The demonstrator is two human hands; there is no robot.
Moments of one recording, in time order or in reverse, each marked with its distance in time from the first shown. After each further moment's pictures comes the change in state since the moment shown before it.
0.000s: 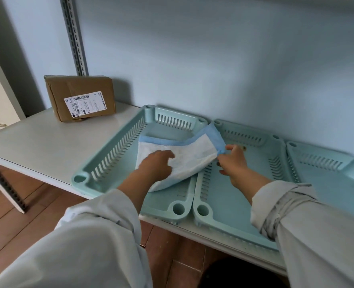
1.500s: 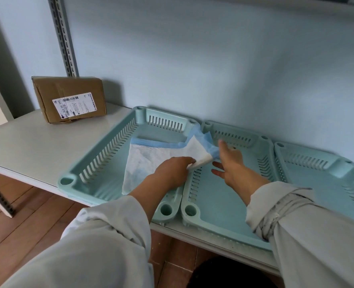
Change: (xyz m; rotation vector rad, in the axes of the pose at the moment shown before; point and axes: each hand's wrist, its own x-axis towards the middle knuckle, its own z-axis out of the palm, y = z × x) left_hand -0.011 0.068 0.017 -0.028 -0.111 0.125; right_hand -0.014 -0.015 -0.021 0.375 -0.004 0.240
